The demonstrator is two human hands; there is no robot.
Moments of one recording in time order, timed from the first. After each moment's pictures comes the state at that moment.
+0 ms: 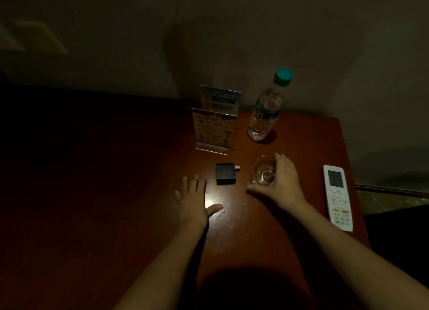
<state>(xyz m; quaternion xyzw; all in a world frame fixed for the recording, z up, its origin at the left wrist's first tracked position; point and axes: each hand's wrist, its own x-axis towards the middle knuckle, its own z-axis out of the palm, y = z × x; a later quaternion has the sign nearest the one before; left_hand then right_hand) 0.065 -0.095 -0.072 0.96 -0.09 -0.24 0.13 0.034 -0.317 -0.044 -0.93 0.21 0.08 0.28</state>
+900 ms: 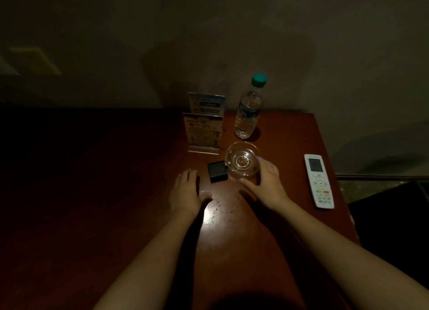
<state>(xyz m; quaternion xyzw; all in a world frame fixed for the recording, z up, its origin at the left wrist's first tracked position) 0.075 -0.084 -0.050 0.96 -0.11 -0.16 0.18 0.008 -0.288 -0.027 -0.91 0.21 0.02 0.35</state>
